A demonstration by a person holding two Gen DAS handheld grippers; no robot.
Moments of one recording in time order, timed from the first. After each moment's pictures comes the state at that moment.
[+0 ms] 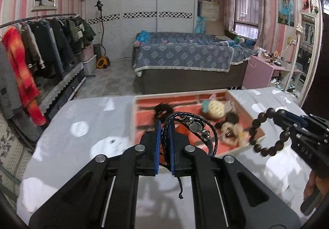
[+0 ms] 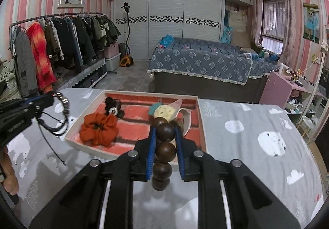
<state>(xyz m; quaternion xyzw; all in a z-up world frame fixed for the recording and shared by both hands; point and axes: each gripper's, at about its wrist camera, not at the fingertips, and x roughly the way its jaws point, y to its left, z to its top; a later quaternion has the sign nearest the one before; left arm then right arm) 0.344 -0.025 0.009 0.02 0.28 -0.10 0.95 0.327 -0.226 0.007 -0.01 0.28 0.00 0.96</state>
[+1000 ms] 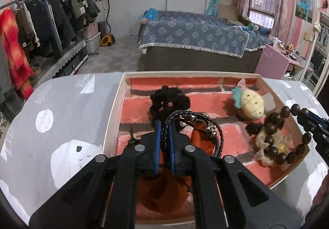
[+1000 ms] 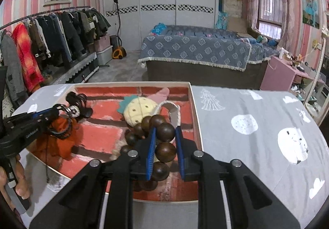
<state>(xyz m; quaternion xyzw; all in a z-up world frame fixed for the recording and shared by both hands) 0.461 -0.037 -0.085 0.00 0.35 -0.06 0.93 0.421 -0.261 -0.064 0.02 0.32 -0.02 0.95</state>
